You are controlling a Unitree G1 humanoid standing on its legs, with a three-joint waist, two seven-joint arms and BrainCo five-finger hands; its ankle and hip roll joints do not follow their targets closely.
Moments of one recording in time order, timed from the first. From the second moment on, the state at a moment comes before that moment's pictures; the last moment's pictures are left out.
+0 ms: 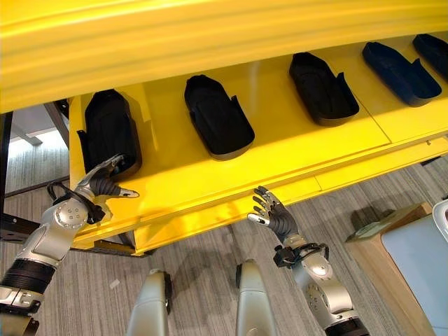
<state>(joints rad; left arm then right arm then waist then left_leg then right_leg) -0.34 0.68 -0.12 0.23 0.34 0.05 -0.11 0.00 -0.47 0.21 -0.01 0.66 -0.01 0.11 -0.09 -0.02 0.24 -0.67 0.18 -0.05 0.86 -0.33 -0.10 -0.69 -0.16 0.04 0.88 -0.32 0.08</state>
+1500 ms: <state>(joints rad) -0.28 0.71 -0.08 0.10 0.38 0.04 -0.13 -0.04 -0.47 0.22 -0.01 0.68 -0.02 0.10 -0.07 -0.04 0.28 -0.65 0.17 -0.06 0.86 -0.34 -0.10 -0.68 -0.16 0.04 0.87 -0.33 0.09</state>
